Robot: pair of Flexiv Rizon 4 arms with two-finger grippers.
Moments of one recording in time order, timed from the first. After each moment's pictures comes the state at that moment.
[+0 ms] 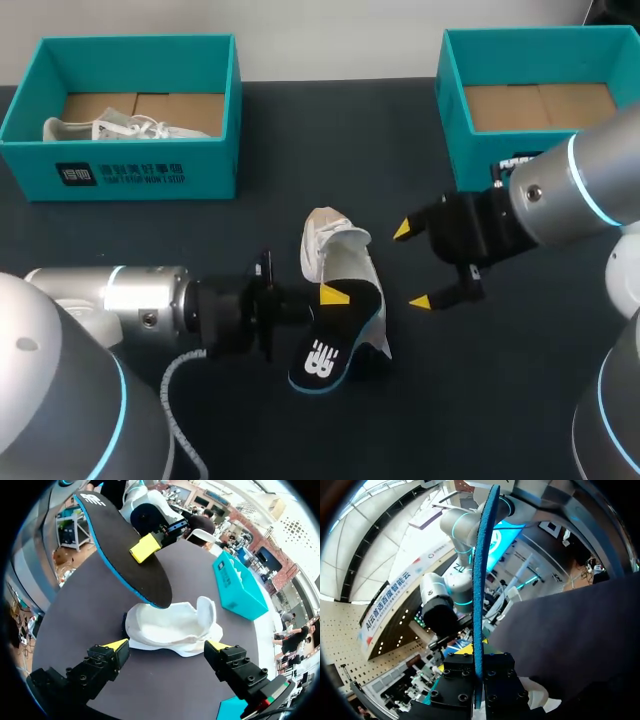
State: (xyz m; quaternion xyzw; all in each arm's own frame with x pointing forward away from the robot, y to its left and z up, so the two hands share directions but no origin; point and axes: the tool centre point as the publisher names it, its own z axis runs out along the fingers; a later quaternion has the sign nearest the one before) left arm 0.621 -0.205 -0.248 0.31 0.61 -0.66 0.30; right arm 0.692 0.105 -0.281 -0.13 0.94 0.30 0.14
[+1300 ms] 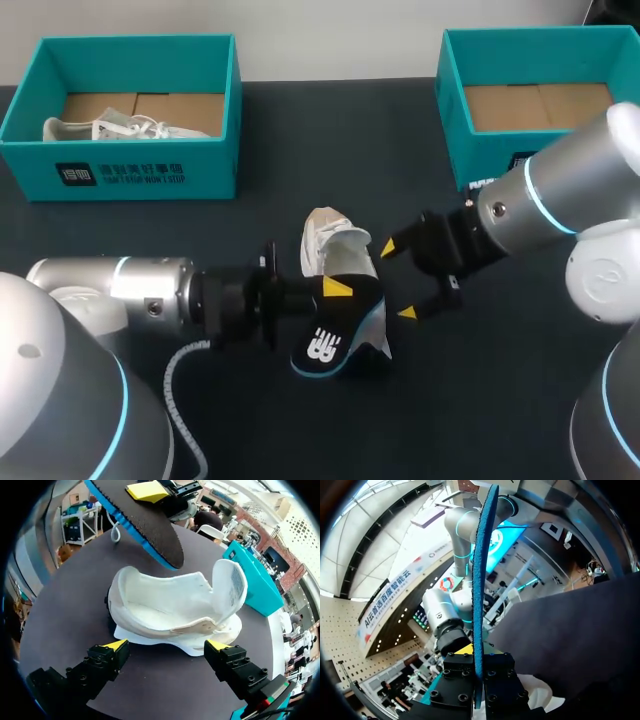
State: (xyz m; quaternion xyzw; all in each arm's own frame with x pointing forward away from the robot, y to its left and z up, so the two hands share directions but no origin) left arm 0.631 -0.209 -0.248 0.31 0.62 -0.66 0.29; right arm 0.722 0.115 -0.352 -0.14 0.94 0.29 0.11
